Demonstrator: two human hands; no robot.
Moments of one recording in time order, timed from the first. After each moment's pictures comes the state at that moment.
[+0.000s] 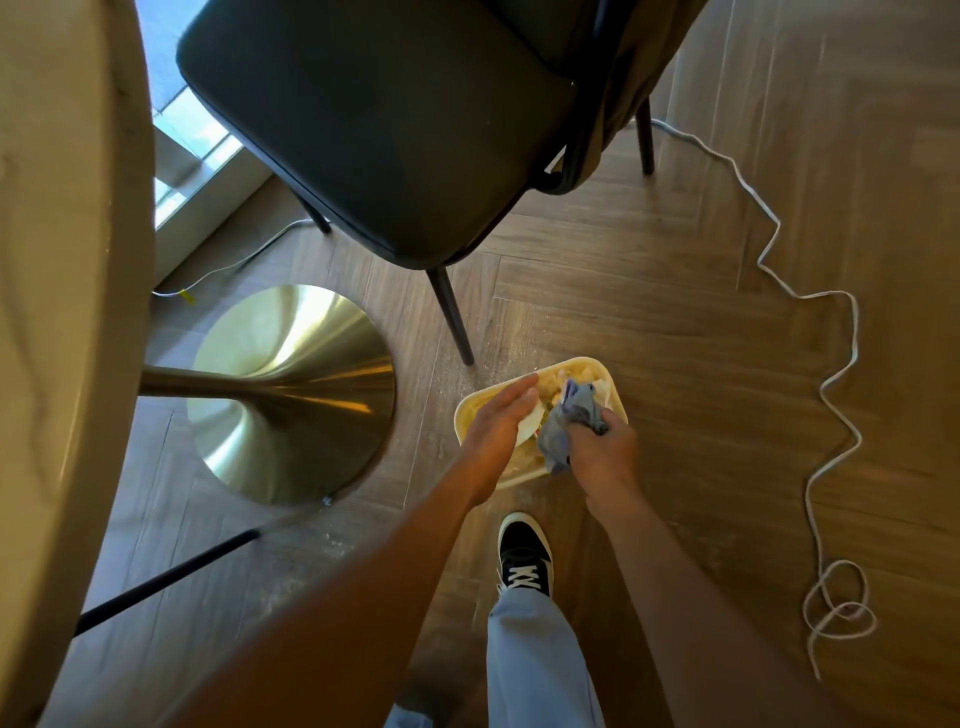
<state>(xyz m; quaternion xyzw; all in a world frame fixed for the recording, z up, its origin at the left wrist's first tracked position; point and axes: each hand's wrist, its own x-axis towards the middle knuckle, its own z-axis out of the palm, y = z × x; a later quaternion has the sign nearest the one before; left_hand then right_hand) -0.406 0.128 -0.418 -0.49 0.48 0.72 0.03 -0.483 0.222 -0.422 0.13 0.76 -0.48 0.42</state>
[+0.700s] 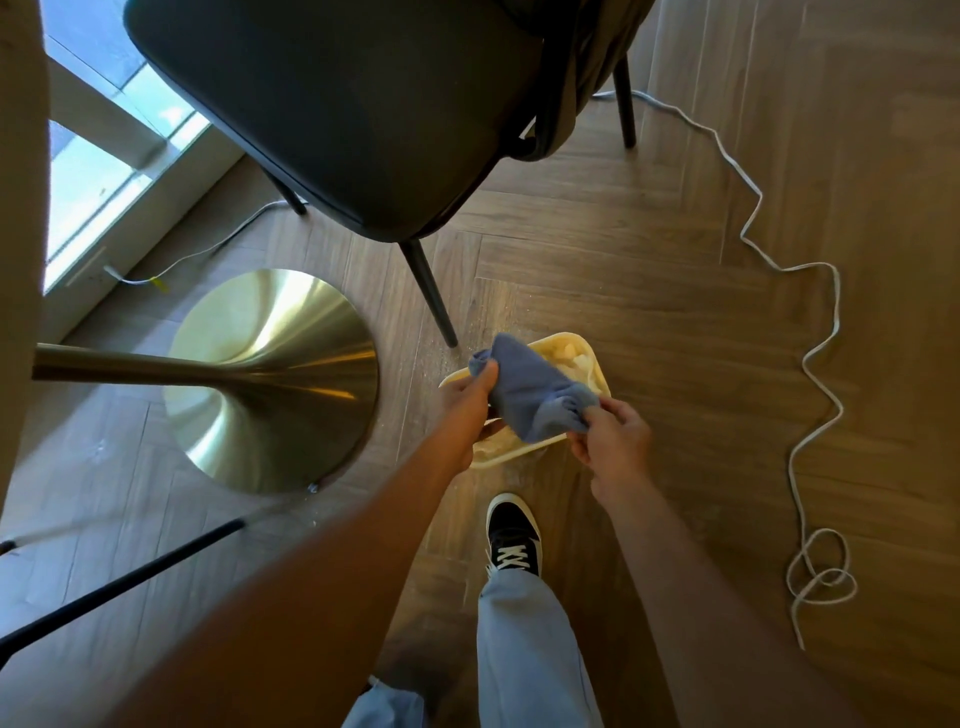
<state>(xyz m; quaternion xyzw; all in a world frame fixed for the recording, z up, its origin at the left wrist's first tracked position) -0.412 0.125 -0.433 -0.63 0.39 0.67 0.02 -0.495 0.252 -0.429 0.31 0.67 -0.52 0.42</state>
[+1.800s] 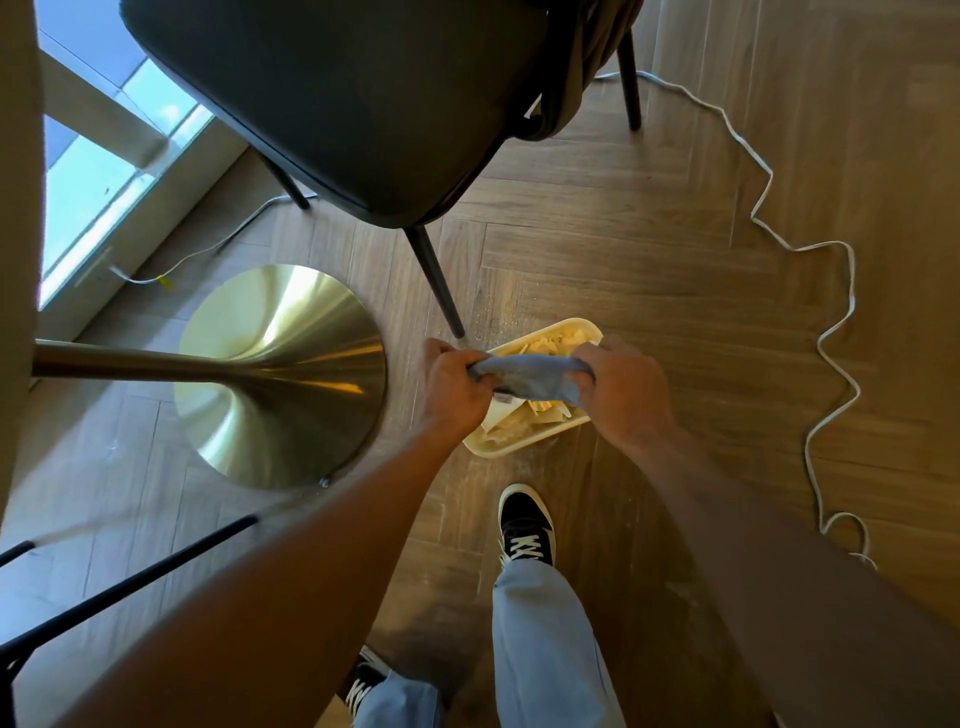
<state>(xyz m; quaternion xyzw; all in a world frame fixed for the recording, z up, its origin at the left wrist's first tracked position) -0.386 0.102 -0.427 -0.43 0.82 0.37 0.06 -0.523 0.246 -0.440 -0.37 0.88 -0.19 0.22</state>
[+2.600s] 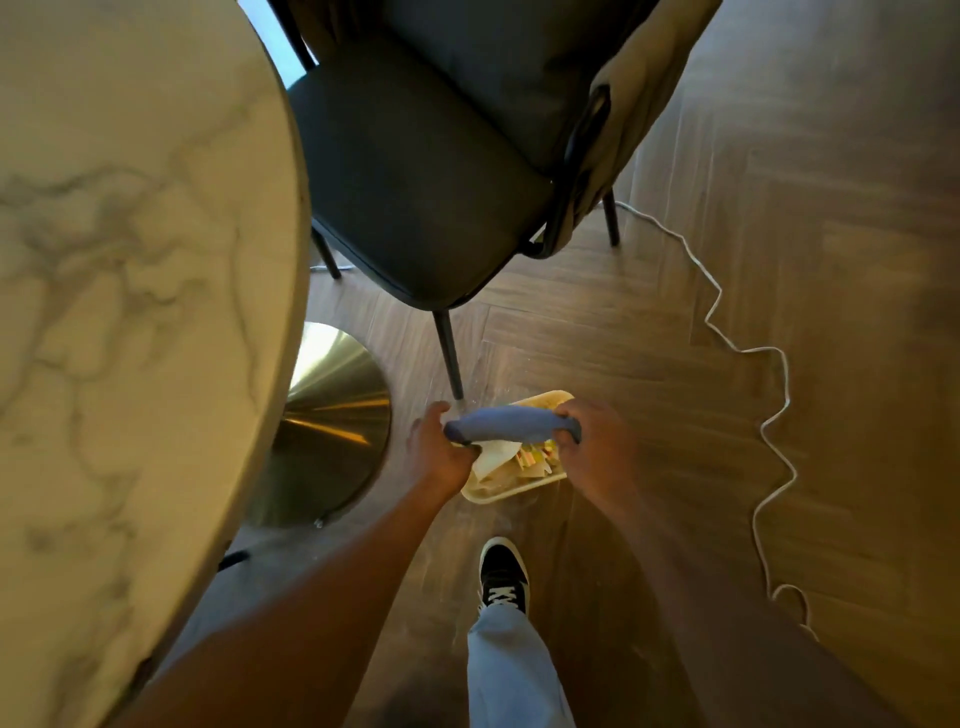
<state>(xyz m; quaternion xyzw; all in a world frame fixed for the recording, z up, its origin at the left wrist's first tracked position) -0.367 0.113 -0.335 -0.57 0.69 0.44 0.05 -0.510 0.242 -0.341 -0.35 0.86 -0.23 0.29</state>
